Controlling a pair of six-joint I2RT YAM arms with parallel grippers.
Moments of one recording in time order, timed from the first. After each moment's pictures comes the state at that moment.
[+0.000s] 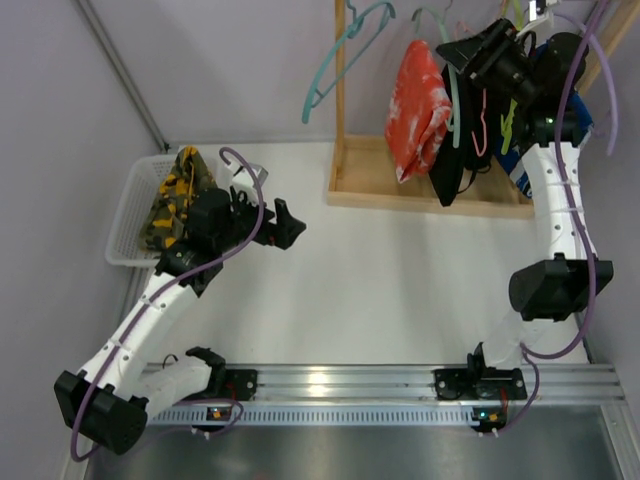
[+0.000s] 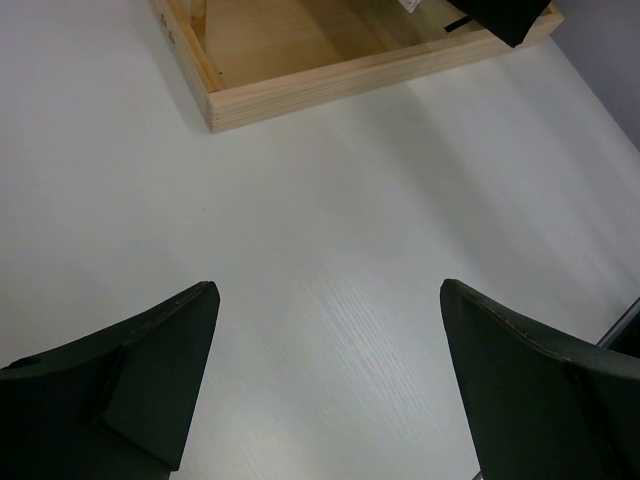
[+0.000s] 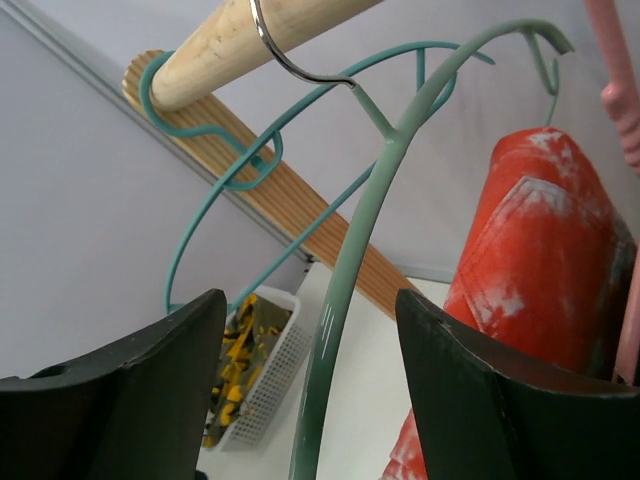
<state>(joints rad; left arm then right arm) -0.41 1.01 0.97 -0.29 0.29 -0.22 -0.02 1.72 2.04 -0.17 -0.61 0.72</state>
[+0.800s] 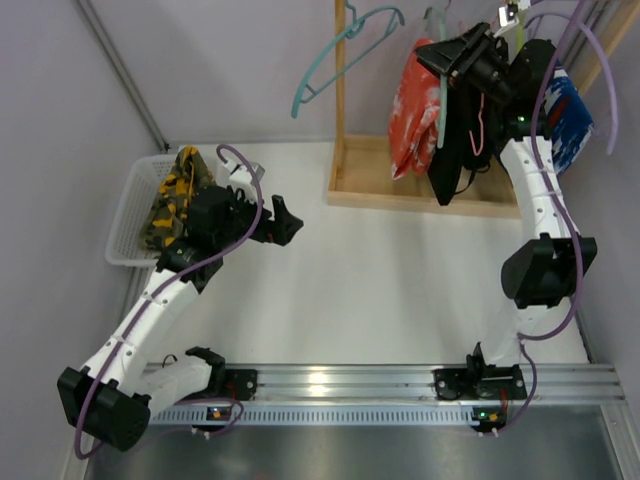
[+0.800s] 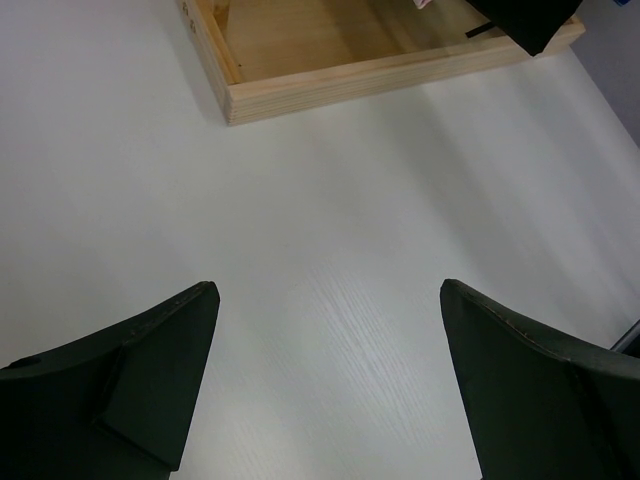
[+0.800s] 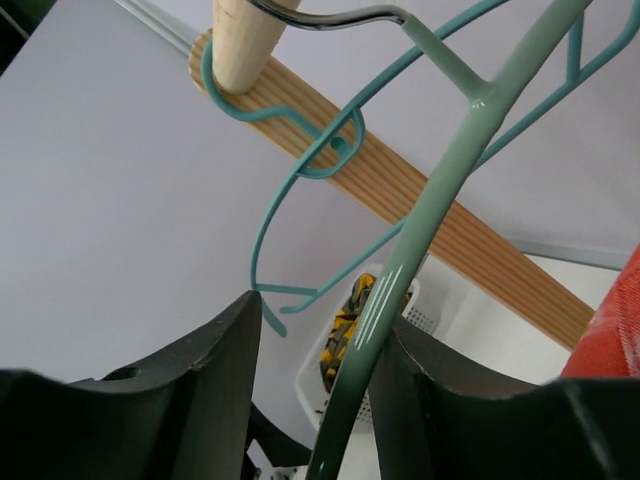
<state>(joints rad) -0.38 1.03 0.97 -0.29 0.28 -0.25 0.04 1.83 1.99 0.11 -0.75 1.07</state>
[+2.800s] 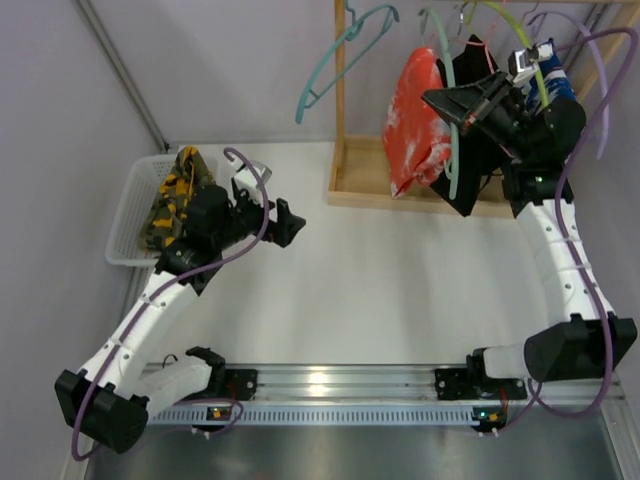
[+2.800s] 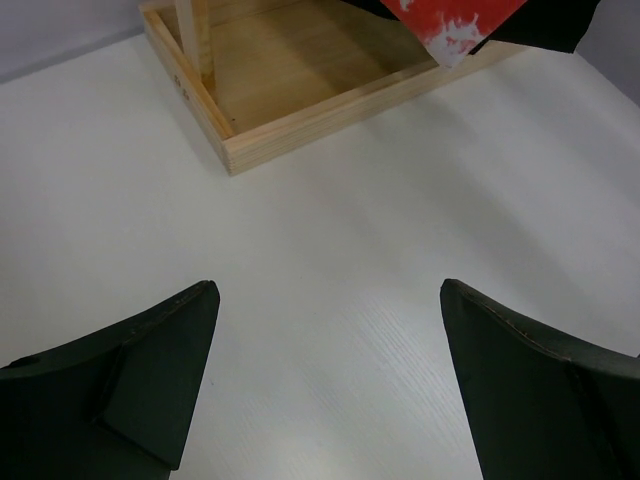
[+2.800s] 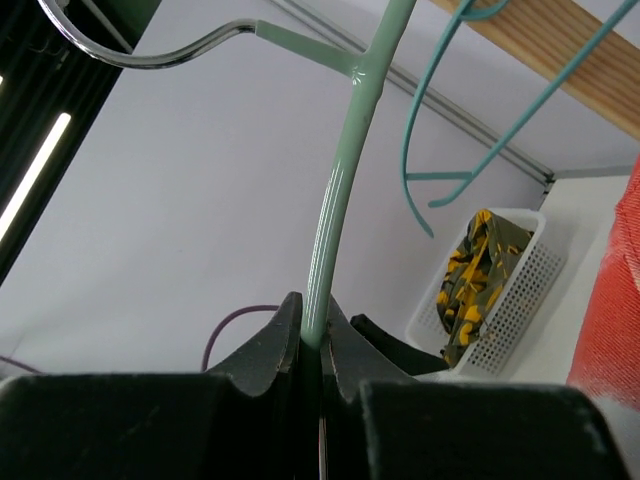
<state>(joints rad) -0.40 1.02 0.99 -0.25 0.33 -0.11 0.07 1.37 1.48 0.32 -0.79 1.34</state>
